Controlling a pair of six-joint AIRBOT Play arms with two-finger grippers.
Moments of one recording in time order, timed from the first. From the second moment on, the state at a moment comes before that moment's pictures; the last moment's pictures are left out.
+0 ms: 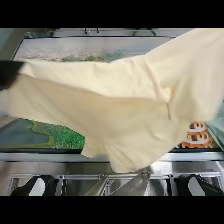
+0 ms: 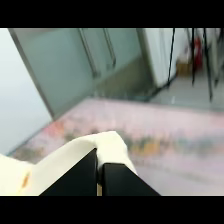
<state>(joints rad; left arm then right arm) 0.44 -0.84 0.94 0.20 -1.35 -1.01 -0.42 -0.83 1.13 -0.13 1.16 0.67</state>
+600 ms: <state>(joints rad) 0.36 -1.61 1.21 0.42 -1.36 -0.99 -0.27 -1.61 1.32 -0.34 1.03 0.81</state>
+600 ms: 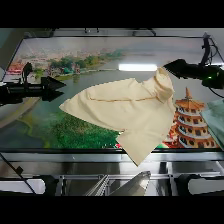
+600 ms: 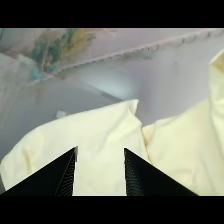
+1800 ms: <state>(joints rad) 0.30 -2.02 1.59 0.87 -1.54 -1.18 -0.40 -1.07 0.79 -0.61 1.29 1.06</state>
